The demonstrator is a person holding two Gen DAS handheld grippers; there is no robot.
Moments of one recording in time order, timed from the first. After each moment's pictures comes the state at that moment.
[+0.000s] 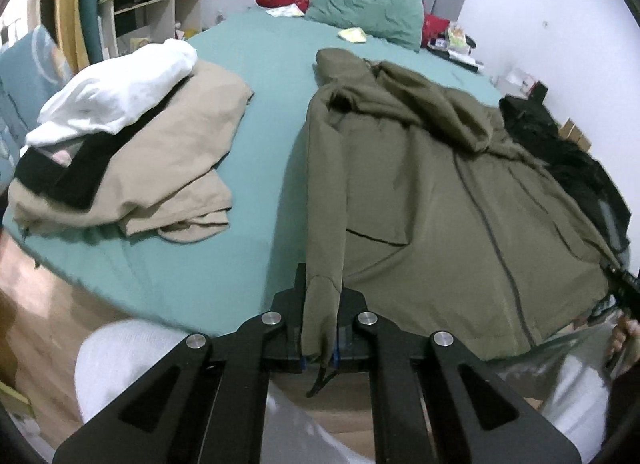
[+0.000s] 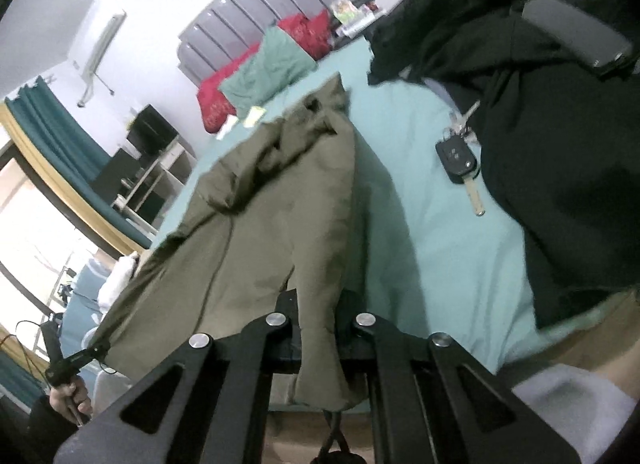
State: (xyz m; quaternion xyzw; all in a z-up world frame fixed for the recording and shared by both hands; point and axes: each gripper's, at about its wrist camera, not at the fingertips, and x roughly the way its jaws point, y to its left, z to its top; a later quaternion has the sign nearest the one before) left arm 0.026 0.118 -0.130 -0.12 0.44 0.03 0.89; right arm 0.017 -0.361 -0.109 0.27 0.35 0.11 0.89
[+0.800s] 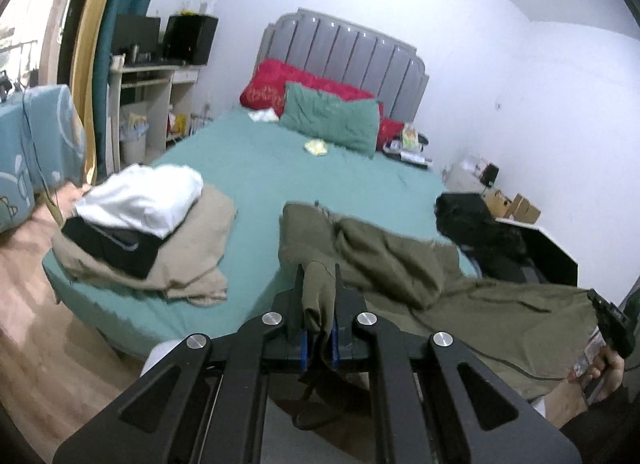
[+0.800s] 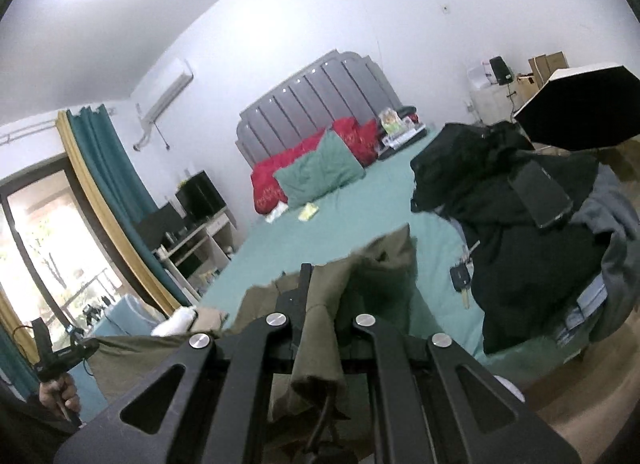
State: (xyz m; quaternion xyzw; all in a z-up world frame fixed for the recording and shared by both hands) left arm -0.099 0.116 0.039 -0.15 0.26 0.00 0.95; right arm -0.103 -0.377 0.051 0.25 0.18 0.13 0.94
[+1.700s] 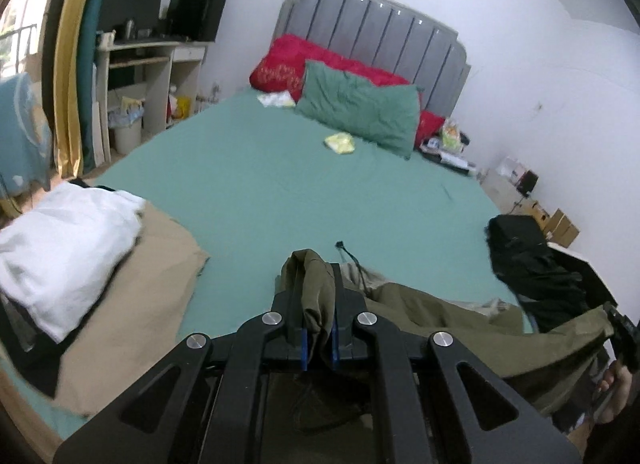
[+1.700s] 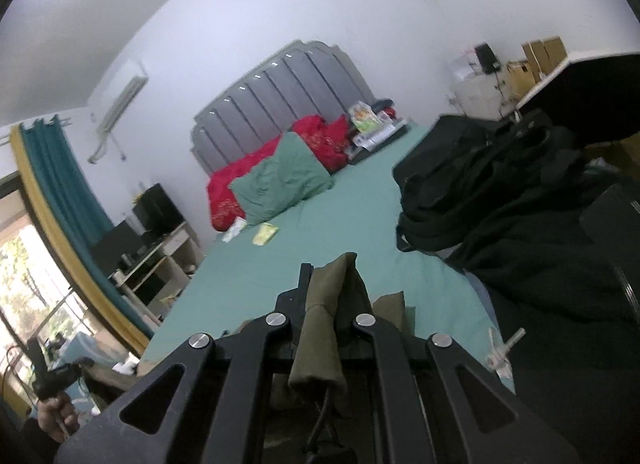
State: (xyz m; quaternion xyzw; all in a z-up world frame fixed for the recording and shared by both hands) left arm 0.210 0.129 -0.035 -0.16 0.30 0.03 0.94; right arm 0.175 -0.400 -0.006 0.26 0.21 0.08 0.94
